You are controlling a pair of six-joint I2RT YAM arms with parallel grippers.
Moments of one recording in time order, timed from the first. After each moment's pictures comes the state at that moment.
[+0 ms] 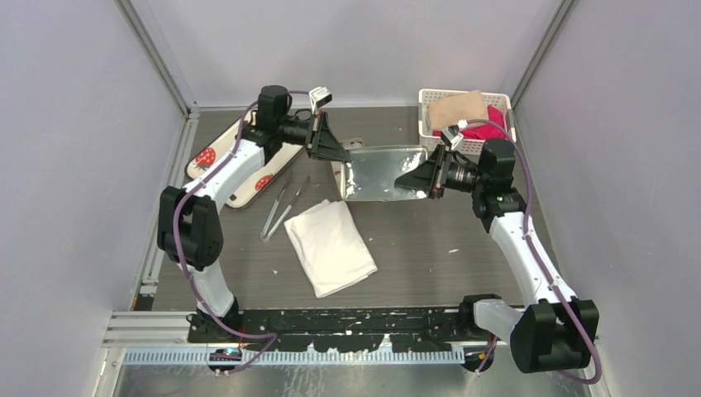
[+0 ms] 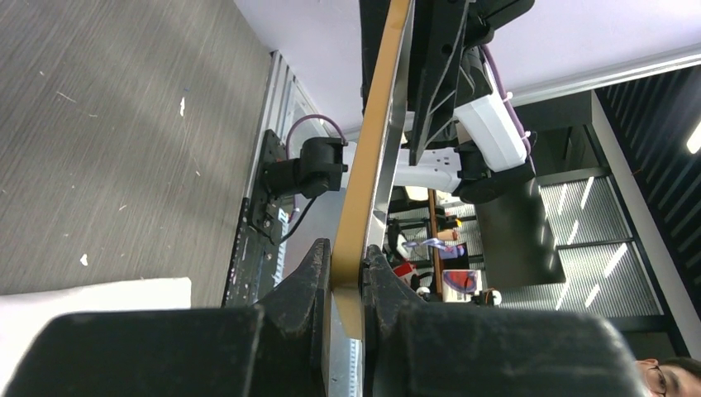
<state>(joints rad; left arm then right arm) -0.35 1.80 1.52 -0.07 1.35 -0.82 0.07 1.10 0.85 0.01 -1.15 1.02</state>
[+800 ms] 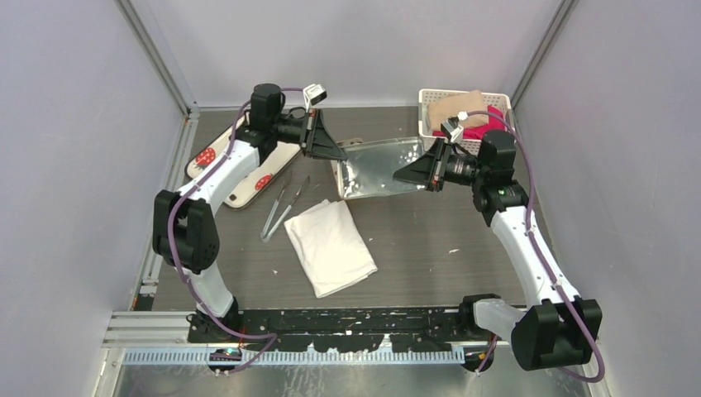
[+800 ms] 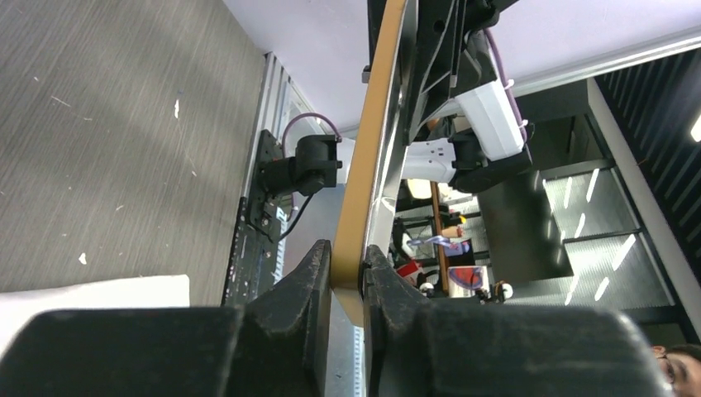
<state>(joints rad) -0.33 1.77 1.50 -0.03 1.38 -0.84 0.08 1.12 0.94 -0.06 -1.10 1.02</state>
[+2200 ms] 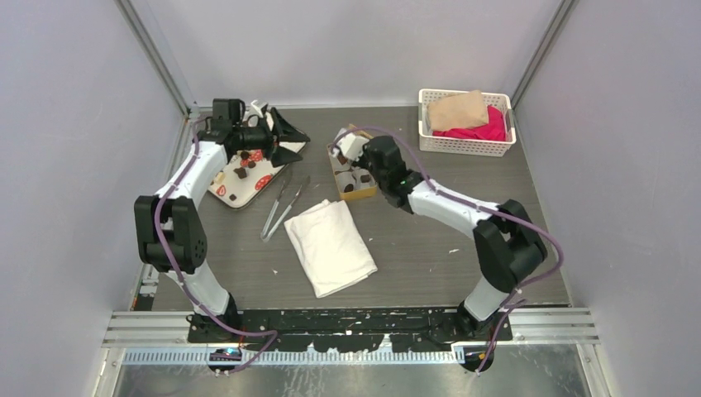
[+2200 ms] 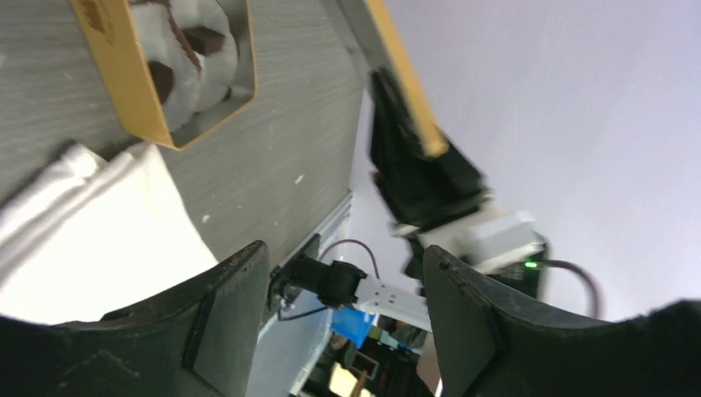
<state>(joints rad) -0.07 1.73 1.42 -0.40 0.96 -0.89 0.64 1.61 1.16 0.12 0.31 -0.72</state>
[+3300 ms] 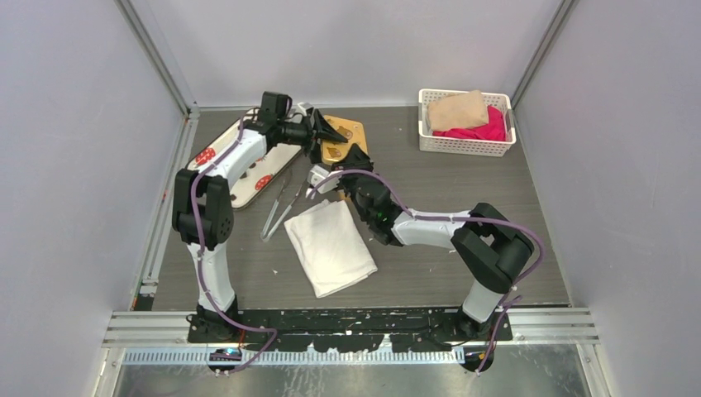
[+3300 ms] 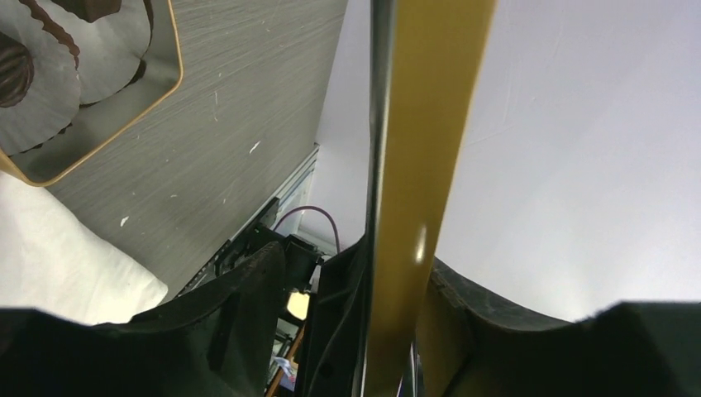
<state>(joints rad) -0.27 2.00 1.66 -0.38 1.00 -1.11 0.85 1.69 0.89 0.86 0.47 -1.29</state>
